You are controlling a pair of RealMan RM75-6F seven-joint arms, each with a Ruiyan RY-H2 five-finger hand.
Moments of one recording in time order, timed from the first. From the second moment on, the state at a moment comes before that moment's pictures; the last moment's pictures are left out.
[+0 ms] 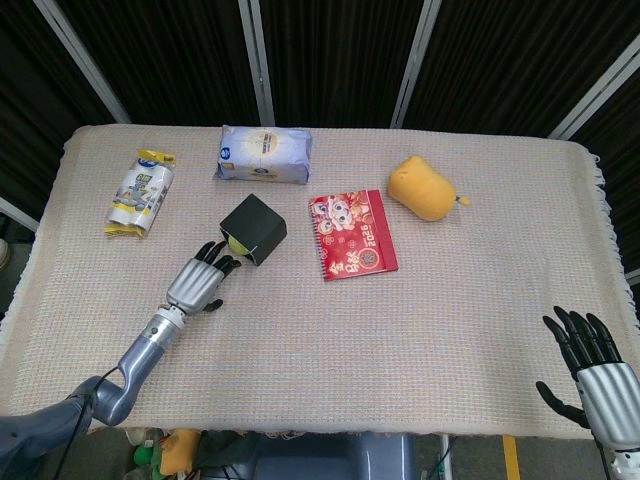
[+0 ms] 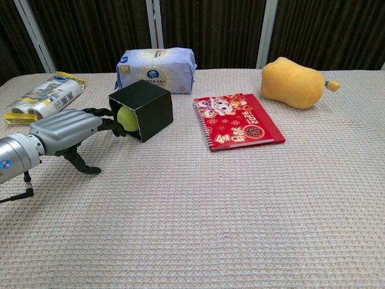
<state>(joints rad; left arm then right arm) -0.66 -1.74 -0.09 -0.96 1.50 1.00 0.10 0.00 -1.02 -0.05 -1.61 -1.79 1.66 0.09</state>
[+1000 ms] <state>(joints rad) -0.52 -1.51 0.04 -1.30 1.64 1.32 0.16 0.00 -1.03 -0.06 -1.62 -1.79 1.64 0.05</state>
